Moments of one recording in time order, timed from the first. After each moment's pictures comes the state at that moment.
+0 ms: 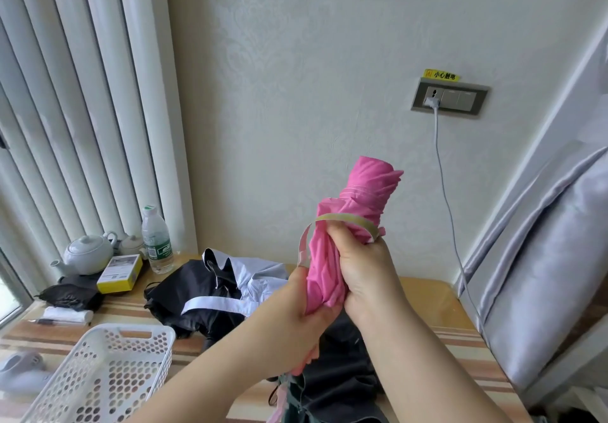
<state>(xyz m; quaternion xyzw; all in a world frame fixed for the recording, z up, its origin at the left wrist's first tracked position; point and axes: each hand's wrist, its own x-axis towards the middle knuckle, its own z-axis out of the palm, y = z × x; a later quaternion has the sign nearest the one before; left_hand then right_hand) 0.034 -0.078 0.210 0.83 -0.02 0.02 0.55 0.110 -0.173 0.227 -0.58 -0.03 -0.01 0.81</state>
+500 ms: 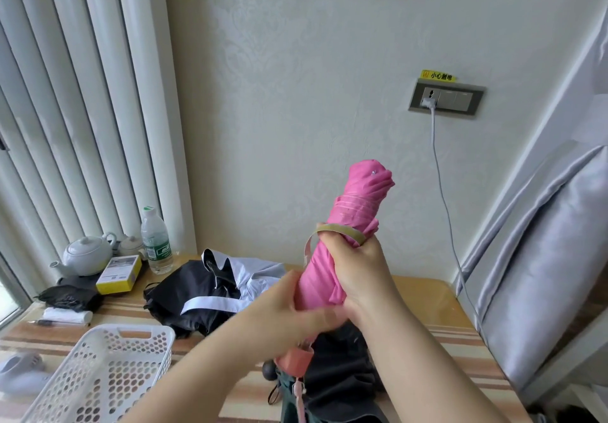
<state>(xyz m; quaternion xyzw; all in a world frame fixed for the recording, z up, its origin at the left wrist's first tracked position) 0.037 -0.065 0.204 0.77 0.01 -0.10 0.63 0.107 -0.174 0.224 -0.64 -0.02 0.00 0.77</state>
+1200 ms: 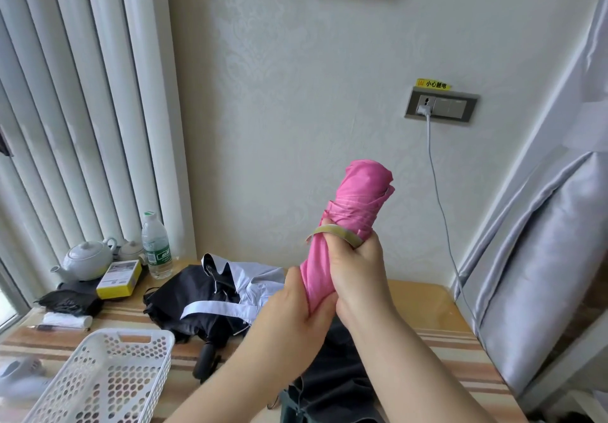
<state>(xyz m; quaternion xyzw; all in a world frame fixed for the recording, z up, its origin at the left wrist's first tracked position) 0.033 -0.090 0.196 0.88 0.00 0.16 0.44 0.099 -0.168 0.229 -0.65 -0.02 -0.06 0.76</state>
